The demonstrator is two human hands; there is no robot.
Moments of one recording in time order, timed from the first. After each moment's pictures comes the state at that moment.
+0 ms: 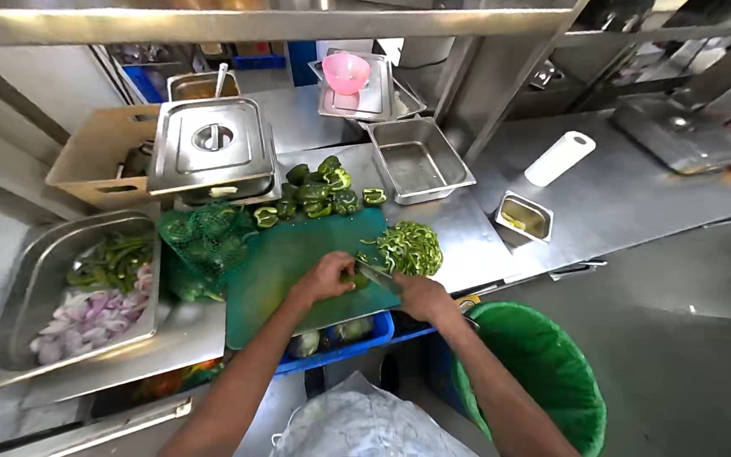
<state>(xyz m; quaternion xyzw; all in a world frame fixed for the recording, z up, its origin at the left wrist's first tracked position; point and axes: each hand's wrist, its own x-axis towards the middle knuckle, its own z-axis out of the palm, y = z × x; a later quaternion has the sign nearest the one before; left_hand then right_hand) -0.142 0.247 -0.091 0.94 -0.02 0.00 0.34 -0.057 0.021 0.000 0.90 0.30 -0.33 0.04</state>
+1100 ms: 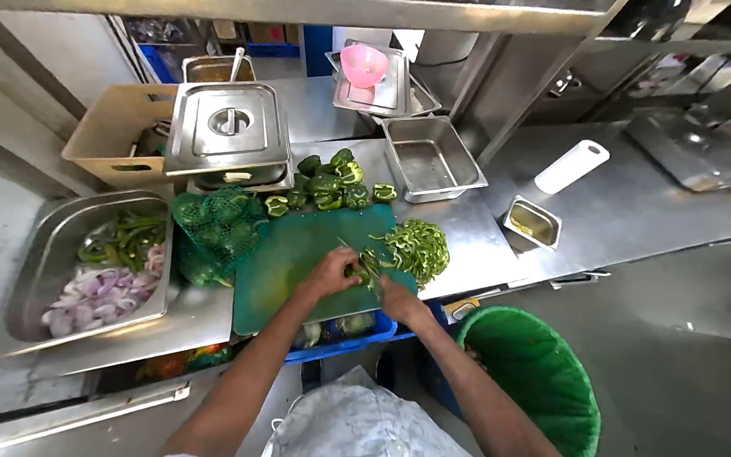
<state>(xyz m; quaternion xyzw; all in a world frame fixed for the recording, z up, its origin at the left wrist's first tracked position) -0.157 0.245 -0.106 0.92 -0.01 0.10 0.37 -0.075 0.042 -0.057 0.89 0.29 -0.36 -0.01</state>
